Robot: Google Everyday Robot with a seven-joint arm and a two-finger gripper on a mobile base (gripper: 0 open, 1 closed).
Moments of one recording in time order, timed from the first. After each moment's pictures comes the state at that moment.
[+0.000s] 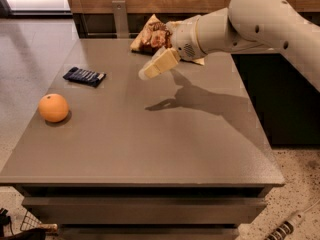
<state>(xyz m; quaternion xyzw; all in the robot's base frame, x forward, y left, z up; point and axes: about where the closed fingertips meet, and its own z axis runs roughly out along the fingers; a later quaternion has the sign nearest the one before) 0.654 0.003 0.931 -0.52 0.68 0.20 0.48</state>
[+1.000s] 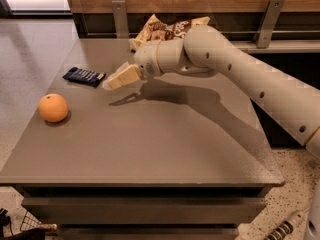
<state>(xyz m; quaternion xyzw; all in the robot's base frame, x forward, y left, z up) 0.678 0.113 0.883 -0.51 0.62 0.30 0.52</state>
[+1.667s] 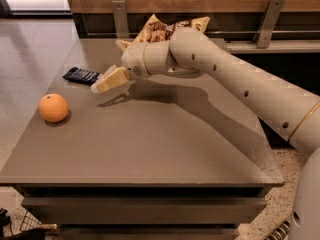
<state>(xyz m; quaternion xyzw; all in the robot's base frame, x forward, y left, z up) 0.676 0.148 0.877 -0.53 0.60 0.31 0.51</state>
